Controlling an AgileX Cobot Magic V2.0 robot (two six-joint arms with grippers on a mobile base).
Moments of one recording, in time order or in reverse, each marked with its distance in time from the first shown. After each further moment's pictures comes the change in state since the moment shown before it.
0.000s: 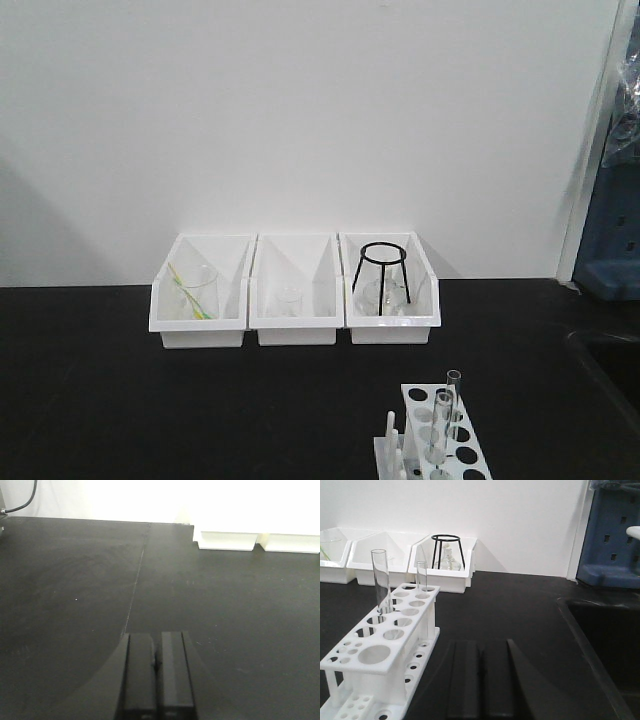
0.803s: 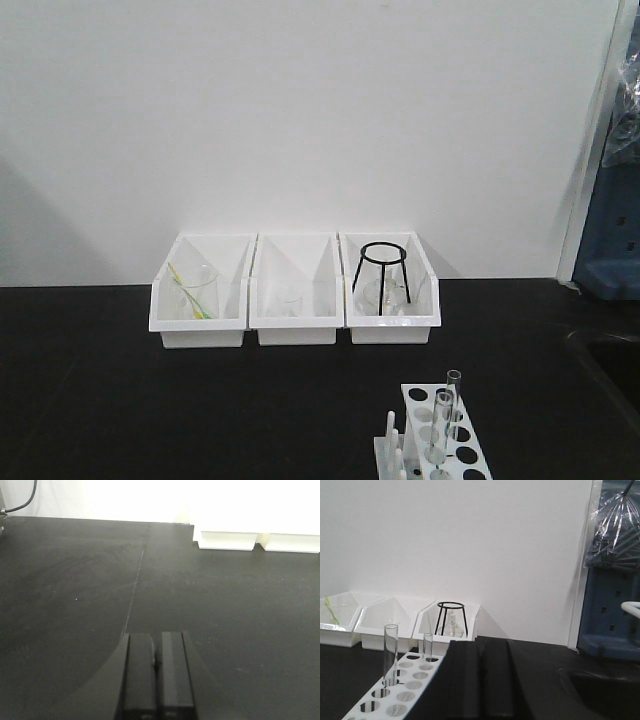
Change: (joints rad) left arm 0.000 0.000 0.000 0.000 0.000 0.000; right arm 0.000 0.000 -0.020 -0.018 -0.207 -0.008
